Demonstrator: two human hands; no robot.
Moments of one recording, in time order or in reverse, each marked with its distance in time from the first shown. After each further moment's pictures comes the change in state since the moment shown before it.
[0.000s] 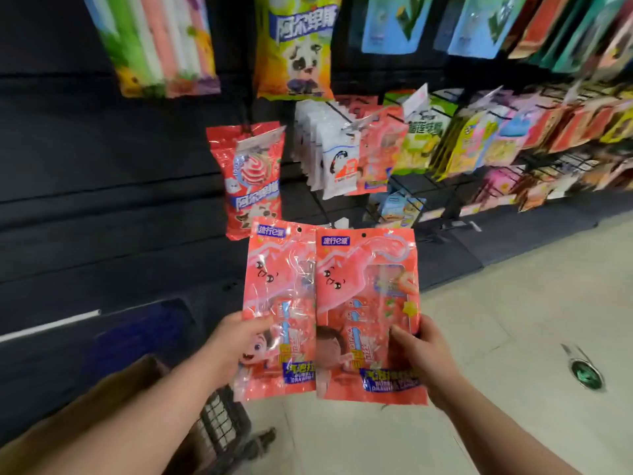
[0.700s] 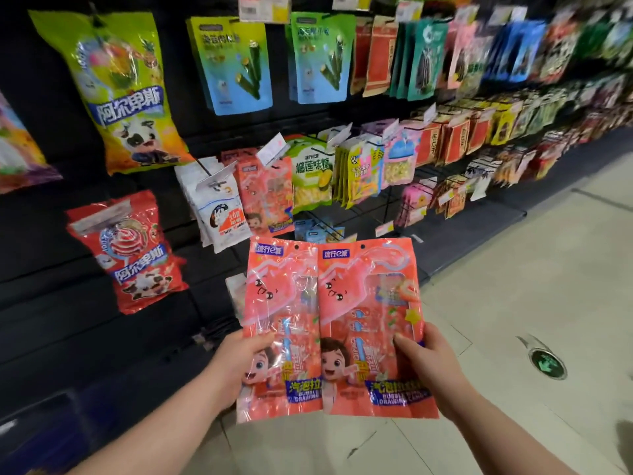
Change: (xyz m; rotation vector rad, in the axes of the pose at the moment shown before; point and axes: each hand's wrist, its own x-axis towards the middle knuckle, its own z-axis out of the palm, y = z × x) left_hand -0.021 0.040 0.236 0.120 -0.077 0.088; right_hand 0.045 0.002 -0.220 0.096 0.176 -0.046
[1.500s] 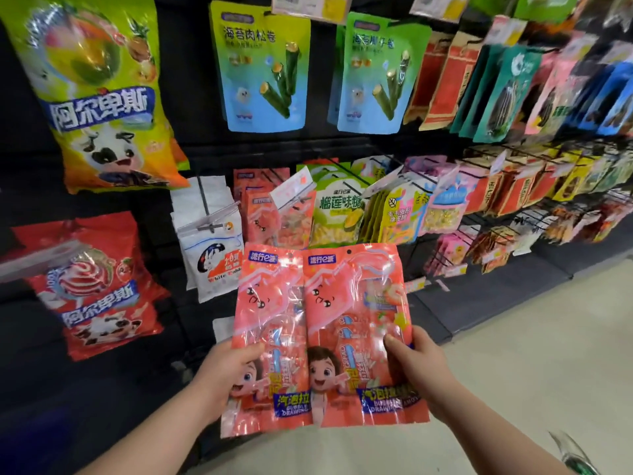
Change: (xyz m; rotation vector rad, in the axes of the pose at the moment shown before) left_hand 0.165 0.078 0.015 -0.090 0.048 0.026; right_hand 0.213 -0.085 0.061 -0.177 -0.183 -0.075
